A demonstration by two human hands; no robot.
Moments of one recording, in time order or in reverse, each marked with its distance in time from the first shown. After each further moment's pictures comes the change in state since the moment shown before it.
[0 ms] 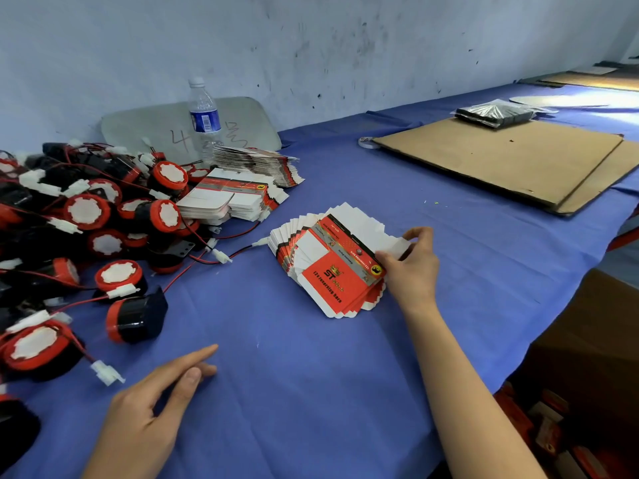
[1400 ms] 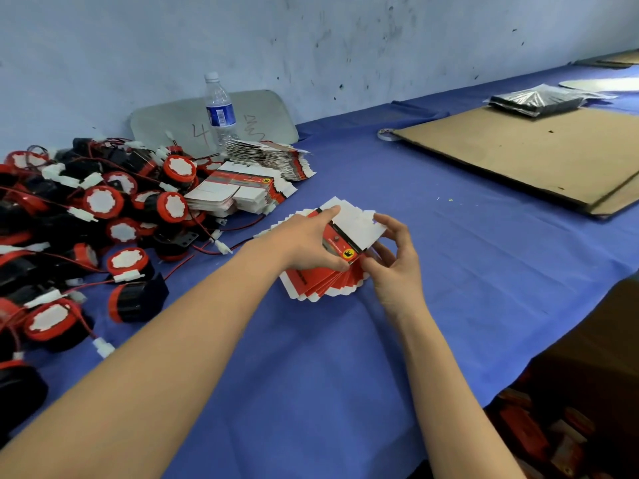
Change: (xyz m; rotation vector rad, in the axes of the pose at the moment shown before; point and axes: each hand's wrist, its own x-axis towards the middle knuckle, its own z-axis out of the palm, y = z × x) left_hand 0.184 0.114 0.121 0.645 -0.536 0.106; right_hand -0.014 -0.003 -0.008 0.609 -0.416 -0.024
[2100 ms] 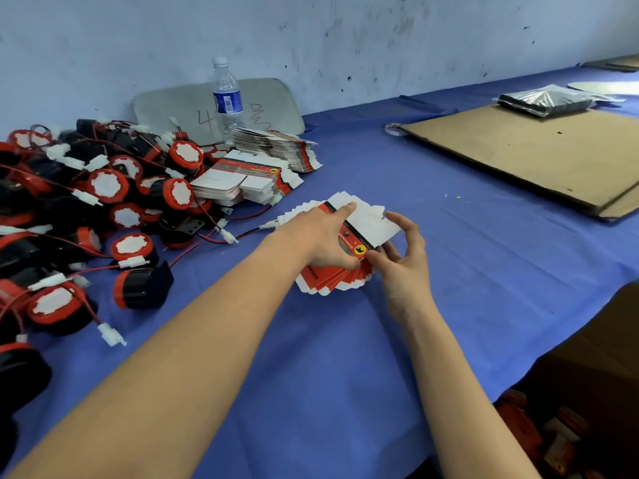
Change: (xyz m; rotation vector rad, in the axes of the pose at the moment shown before) left_hand 0.004 0.005 0.009 0.131 0.064 0.023; right_hand 0.003 0.008 0.001 0.087 0.038 0.088
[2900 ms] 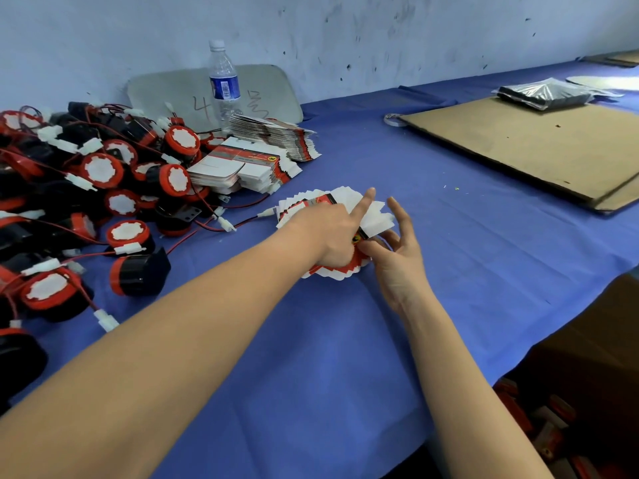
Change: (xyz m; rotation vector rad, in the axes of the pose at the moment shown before) left_hand -0.007 0.018 0.004 0.285 0.066 0.198; right_hand 0.001 0.002 0.002 0.000 -0.036 0.063
